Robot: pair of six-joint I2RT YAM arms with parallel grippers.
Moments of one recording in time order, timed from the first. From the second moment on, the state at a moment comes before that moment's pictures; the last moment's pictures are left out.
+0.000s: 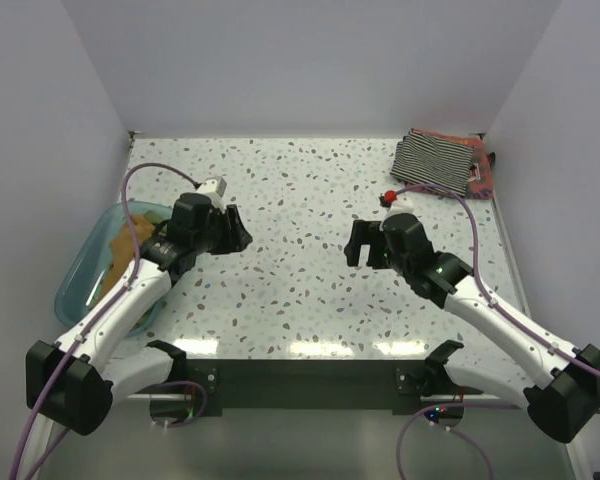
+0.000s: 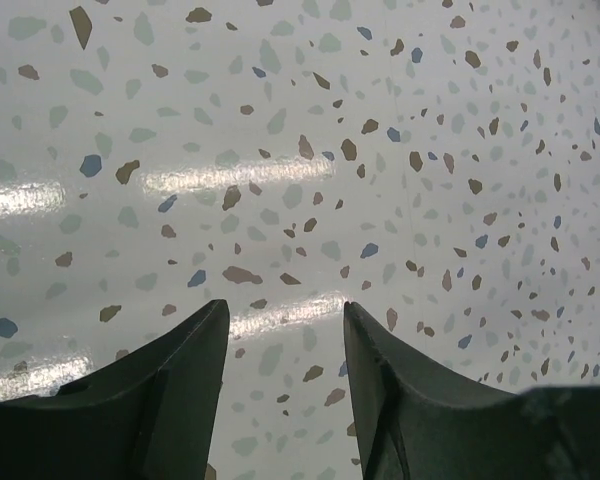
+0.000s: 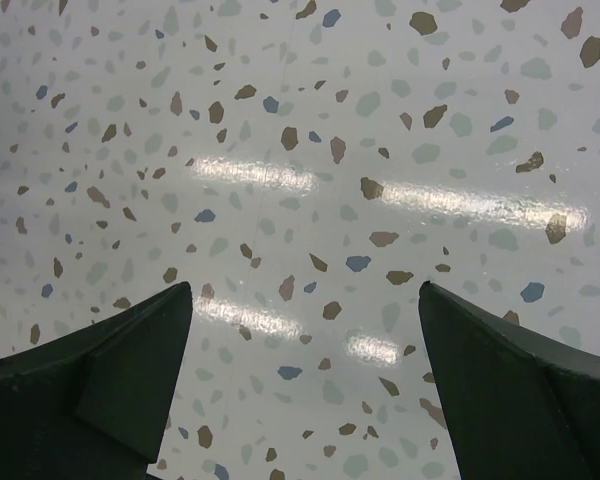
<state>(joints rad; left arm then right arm) -0.38 1.09 0.85 -0.43 0.08 -0.46 0.64 1.01 0.81 -0.43 0.22 0.50</state>
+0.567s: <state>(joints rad) -0.37 1.16 1.07 -0.59 -0.20 -0.58 0.64 0.99 0.82 -0.48 0.21 0.46</state>
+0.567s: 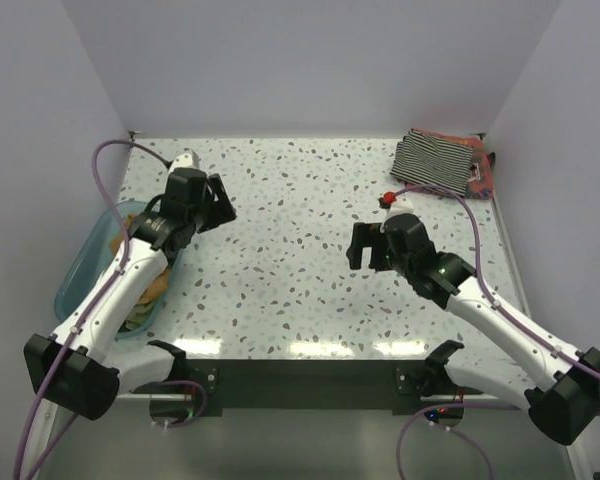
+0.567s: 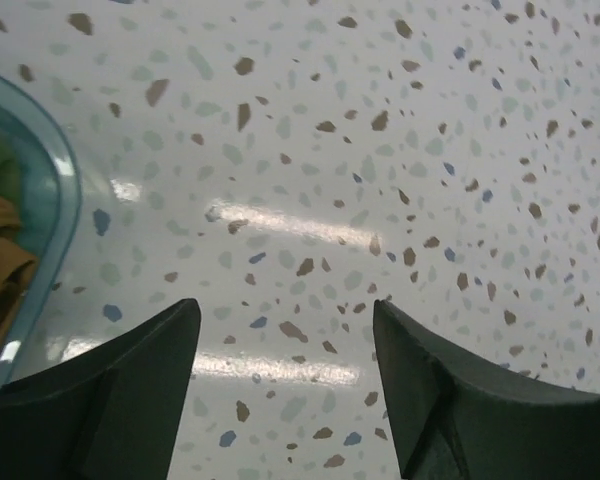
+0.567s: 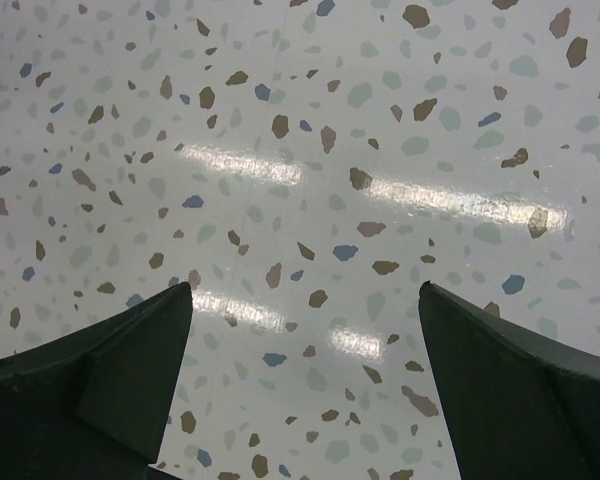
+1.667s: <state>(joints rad) 0.20 1.25 1.08 -0.68 -0.38 -0.62 0.64 1.07 0.82 -0.45 0.07 0.45</state>
